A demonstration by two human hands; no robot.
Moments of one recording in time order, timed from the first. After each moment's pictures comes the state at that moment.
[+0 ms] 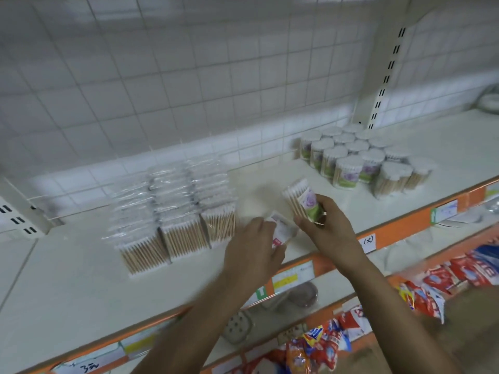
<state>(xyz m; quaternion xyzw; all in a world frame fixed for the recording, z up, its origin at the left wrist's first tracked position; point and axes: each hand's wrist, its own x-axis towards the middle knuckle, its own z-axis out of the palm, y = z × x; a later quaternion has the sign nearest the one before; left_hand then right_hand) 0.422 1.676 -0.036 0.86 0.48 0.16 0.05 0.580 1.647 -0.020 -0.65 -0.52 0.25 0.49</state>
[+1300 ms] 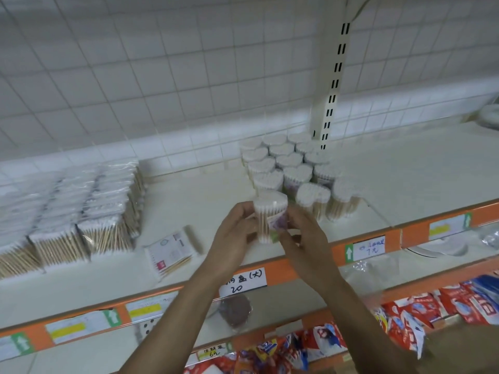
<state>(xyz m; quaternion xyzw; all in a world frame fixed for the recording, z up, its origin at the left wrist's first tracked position) 0.624 1.684 -0.024 0.58 0.45 0.45 0.51 0.769 1.663 -0.052 -0.55 -0.63 0.24 0.49</state>
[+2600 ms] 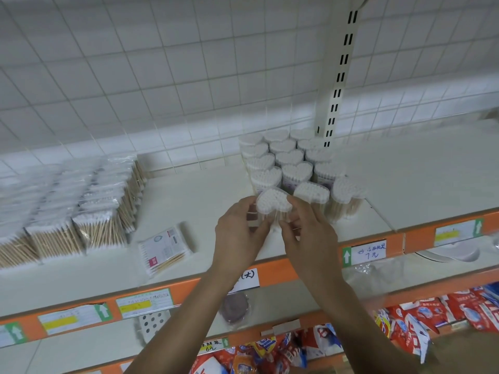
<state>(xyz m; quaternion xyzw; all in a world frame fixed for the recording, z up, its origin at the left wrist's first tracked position) 0.648 1.695 -0.039 0.70 0.54 0.42 0.20 0.780 1.669 -0.048 -0.60 -0.65 0.06 0.46</state>
